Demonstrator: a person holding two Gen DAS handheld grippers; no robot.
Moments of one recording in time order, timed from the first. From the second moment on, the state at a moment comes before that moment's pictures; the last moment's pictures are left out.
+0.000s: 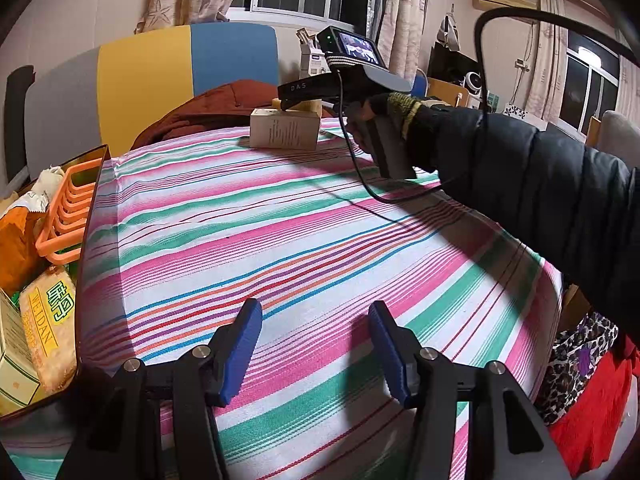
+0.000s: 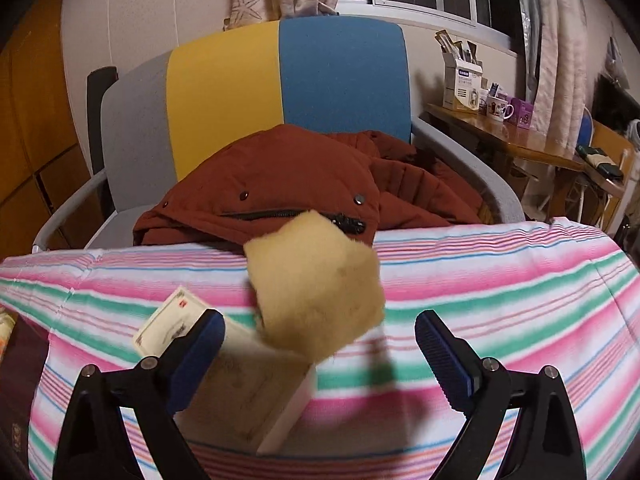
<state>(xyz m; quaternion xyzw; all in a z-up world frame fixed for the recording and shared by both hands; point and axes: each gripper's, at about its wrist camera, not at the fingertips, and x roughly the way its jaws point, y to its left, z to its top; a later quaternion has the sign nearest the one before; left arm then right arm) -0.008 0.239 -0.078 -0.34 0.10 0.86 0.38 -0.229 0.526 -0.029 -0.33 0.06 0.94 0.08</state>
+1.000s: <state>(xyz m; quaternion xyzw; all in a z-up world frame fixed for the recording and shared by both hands) -0.035 0.258 -0.045 -0.37 0.07 0.85 0.36 -0.145 0.542 -0.028 -0.27 0.16 0.94 0.12</state>
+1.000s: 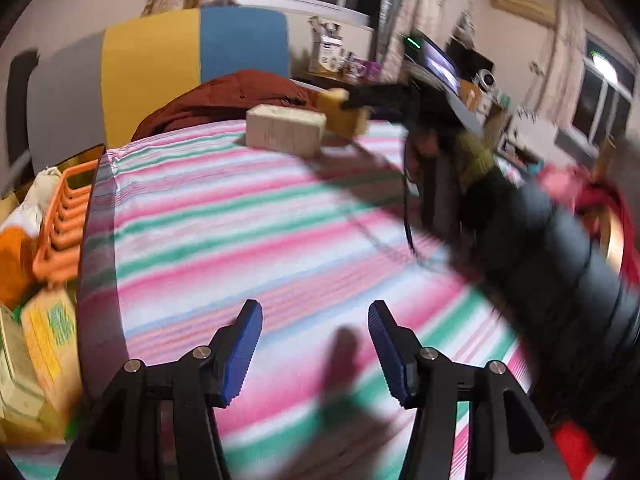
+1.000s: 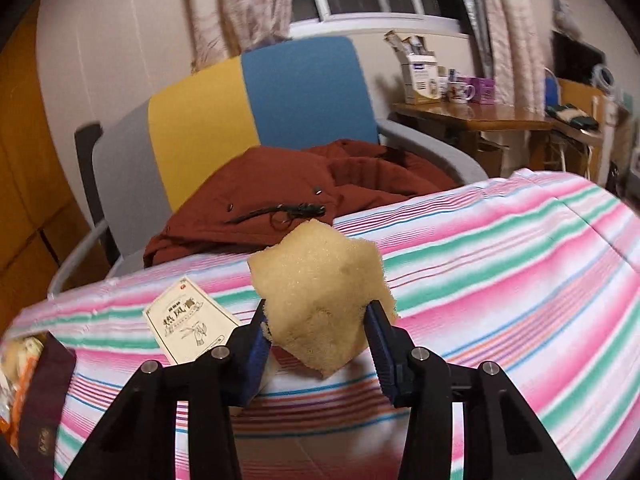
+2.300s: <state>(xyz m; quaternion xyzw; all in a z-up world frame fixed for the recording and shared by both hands) -0.295 0.436 -0.064 -0.64 -0.09 0.75 0.14 -0.122 0.572 -0.032 -0.24 0.23 0.93 0.15</state>
